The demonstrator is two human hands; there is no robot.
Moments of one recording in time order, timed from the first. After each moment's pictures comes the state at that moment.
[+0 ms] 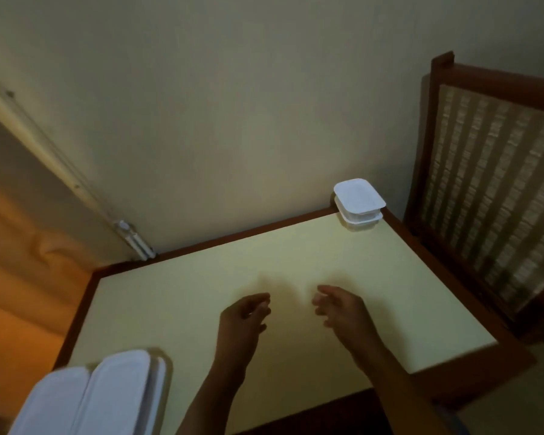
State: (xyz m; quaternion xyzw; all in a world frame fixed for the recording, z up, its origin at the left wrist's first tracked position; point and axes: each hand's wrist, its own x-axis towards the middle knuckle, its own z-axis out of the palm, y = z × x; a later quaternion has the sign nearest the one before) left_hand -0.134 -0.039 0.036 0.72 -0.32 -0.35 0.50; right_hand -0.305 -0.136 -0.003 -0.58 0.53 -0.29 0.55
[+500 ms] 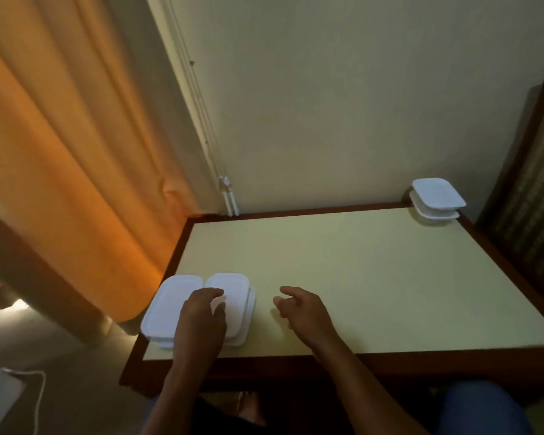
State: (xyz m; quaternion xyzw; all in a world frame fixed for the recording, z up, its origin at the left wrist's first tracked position) left_hand -0.018 0.183 0.050 0.88 -0.34 -0.02 0.33; right_hand -0.166 0.046 0.029 -0.66 0.43 -0.18 0.59
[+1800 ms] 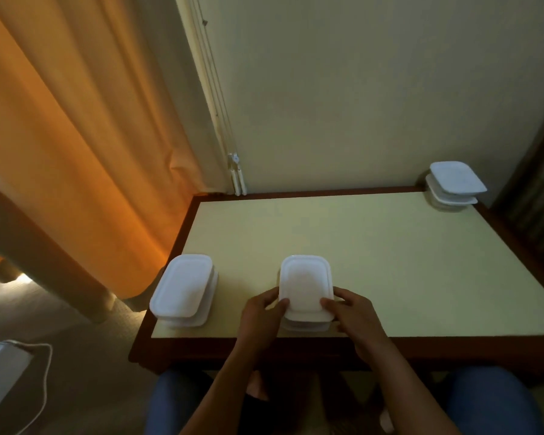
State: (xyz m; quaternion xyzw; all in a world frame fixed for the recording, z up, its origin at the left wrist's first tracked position) left_hand -0.047 0.146 -0.012 0.80 -0.29 -0.31 0.43; right_hand -0.208 0.030 -0.013 -0.60 0.49 -0.20 0.61
